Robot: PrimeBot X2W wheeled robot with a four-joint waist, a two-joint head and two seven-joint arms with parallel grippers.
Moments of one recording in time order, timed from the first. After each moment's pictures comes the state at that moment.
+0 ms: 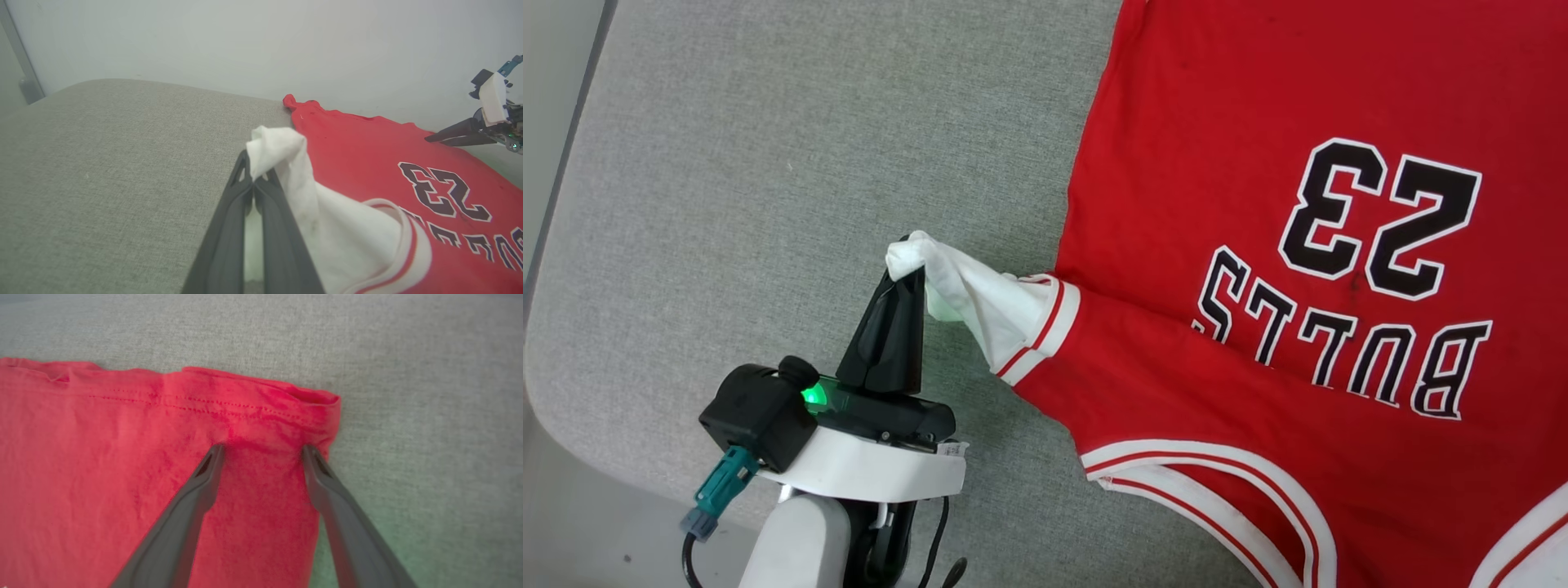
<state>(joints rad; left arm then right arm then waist) -0.18 0.05 -0.17 -0.12 -0.31 -0.11 -0.26 -1.15 -0.37 -0.16 0.82 0.19 0.13 0.85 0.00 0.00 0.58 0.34</state>
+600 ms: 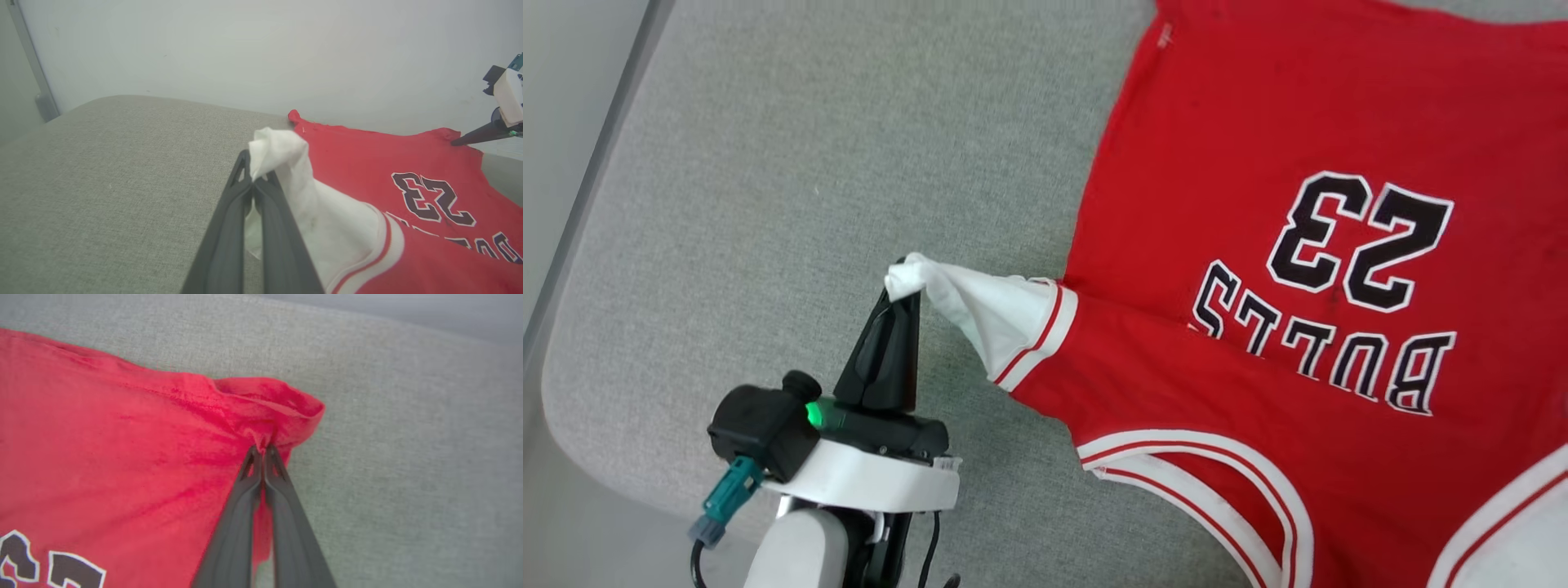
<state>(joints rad) -0.16 0.05 -0.16 -0.09 -0.30 -0.10 -0.26 -1.13 -0.41 -0.13 0.77 0.14 0.13 0.89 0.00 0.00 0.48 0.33</state>
